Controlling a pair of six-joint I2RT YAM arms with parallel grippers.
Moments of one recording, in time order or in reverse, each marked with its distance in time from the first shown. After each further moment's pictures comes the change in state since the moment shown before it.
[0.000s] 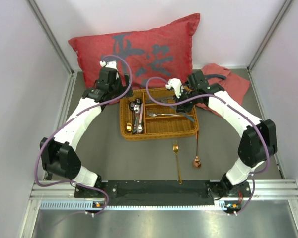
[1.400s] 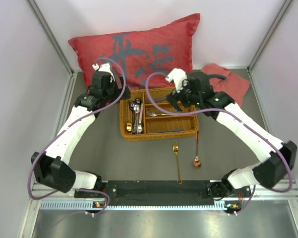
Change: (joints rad) left arm 0.003 -0.132 -0.059 -0.016 0.023 -0.068; right arm 0.183 -0.224 -0.049 0.168 0.409 0.125
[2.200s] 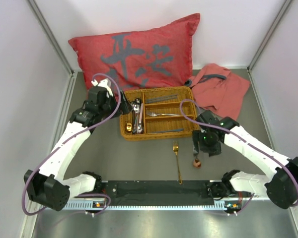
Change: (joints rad) left arm 0.000 -0.201 -0.234 -0.021 0.172 -0.097; right arm -0.043 -0.266 -0.491 -0.518 0.037 0.931
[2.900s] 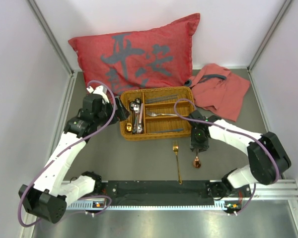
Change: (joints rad) left arm 0.000 -0.140 -0.078 -0.055 0.010 -0.029; right arm -0.010 0.270 -0.073 0.294 0.087 0.133
